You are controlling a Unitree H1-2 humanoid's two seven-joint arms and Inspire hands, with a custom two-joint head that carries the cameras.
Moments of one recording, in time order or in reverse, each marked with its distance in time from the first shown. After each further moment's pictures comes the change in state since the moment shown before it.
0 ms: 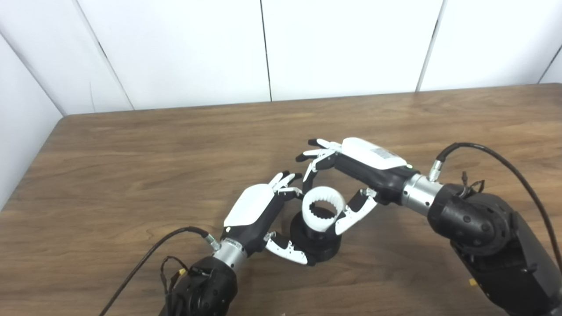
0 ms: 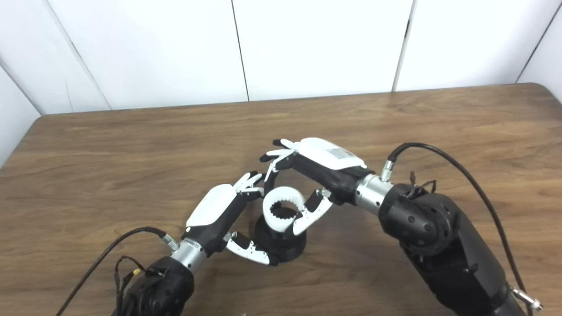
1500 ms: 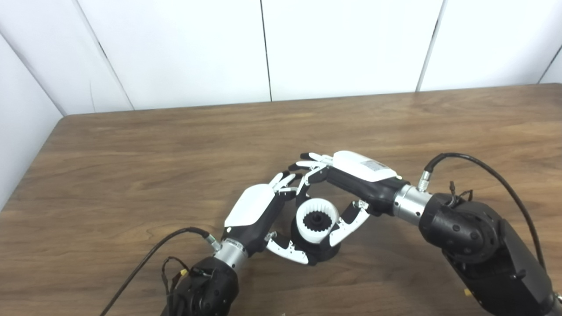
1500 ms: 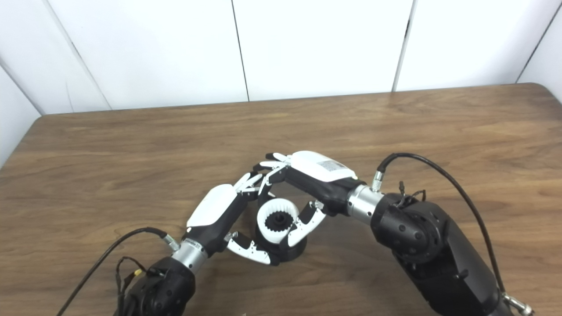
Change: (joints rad) left arm 0.003 -0.008 0.002 -0.003 0.011 0.006 -0.001; right arm 0.026 0.018 0.023 0.023 -0.013 -0.032 0.004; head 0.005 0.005
